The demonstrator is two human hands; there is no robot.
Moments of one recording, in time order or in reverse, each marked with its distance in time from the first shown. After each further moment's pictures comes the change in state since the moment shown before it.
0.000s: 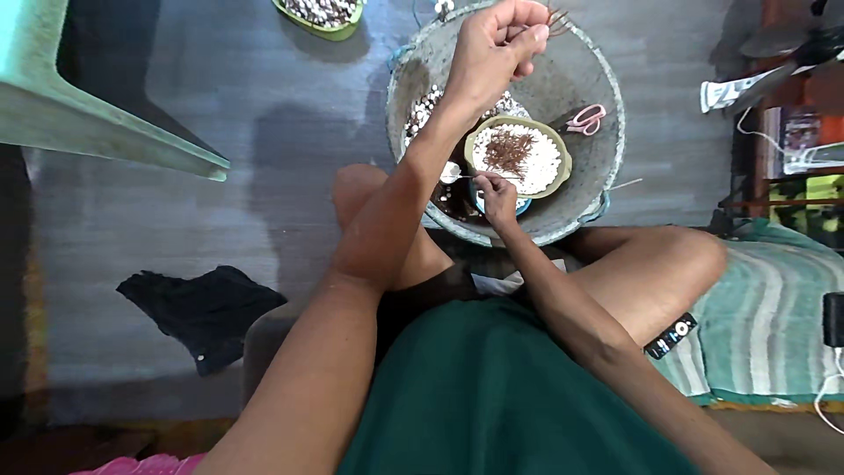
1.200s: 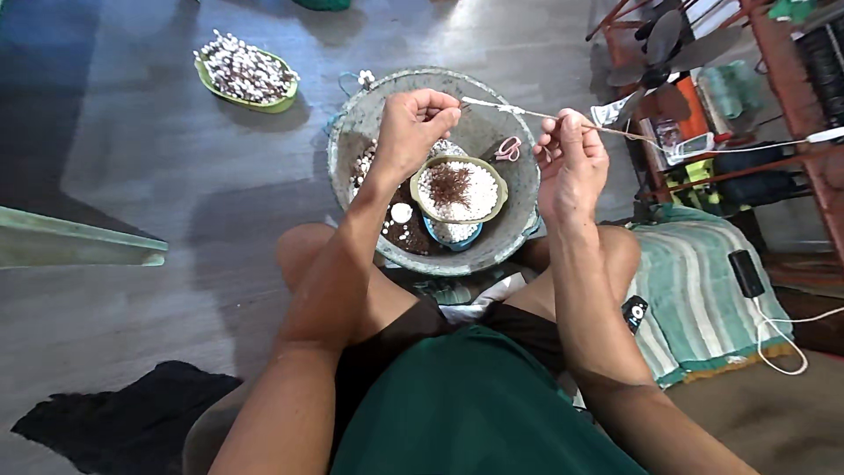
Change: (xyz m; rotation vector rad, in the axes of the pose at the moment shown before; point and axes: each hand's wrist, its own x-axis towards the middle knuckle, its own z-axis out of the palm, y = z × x) left_hand -0.013 0.002 0.009 0.116 -0.118 0.131; right_hand -0.009 -0.190 -0.152 0.629 0.335 -0.382
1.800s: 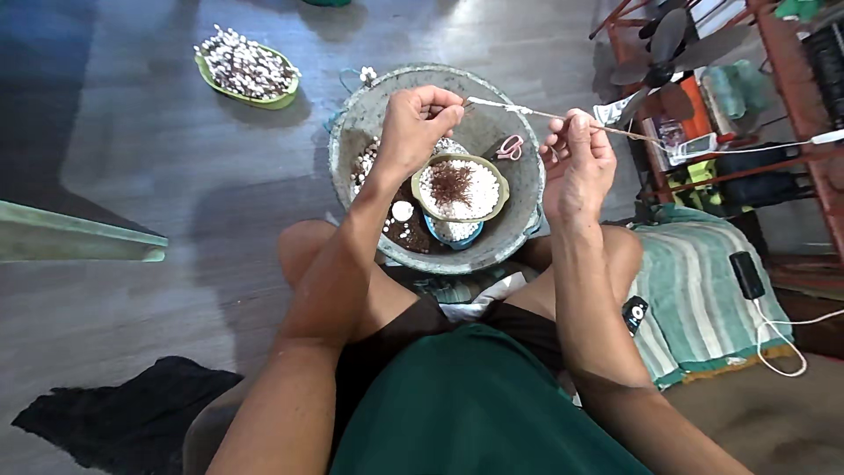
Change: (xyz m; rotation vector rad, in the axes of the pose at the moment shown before) left_hand 0.002 0.000 0.000 0.023 -0.009 -0.007; right_hand 0.000 -0.002 -0.002 -0.015 -0.001 -0.023
